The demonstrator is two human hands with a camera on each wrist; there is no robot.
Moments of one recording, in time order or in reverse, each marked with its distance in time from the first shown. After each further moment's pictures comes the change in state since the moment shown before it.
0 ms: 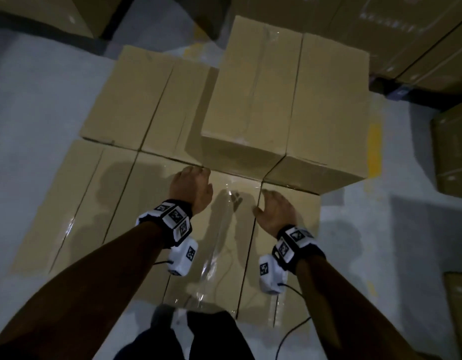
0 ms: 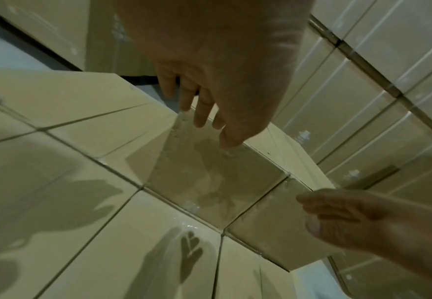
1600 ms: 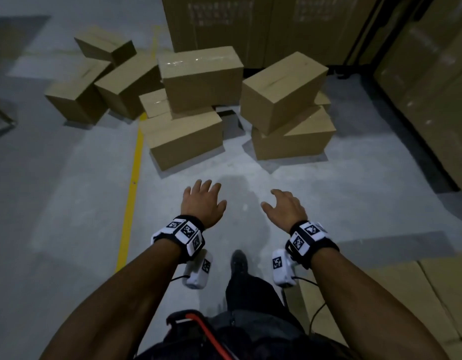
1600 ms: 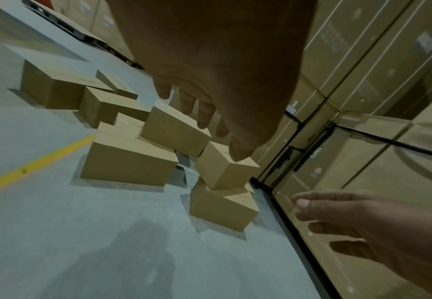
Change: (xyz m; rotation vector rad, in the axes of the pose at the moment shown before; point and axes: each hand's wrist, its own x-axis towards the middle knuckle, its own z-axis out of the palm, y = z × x) left_hand -0.638 -0.685 0.008 -0.345 0.285 -1.199; right_hand -0.309 -0.861 0.325 -0.425 -0.251 -1.033
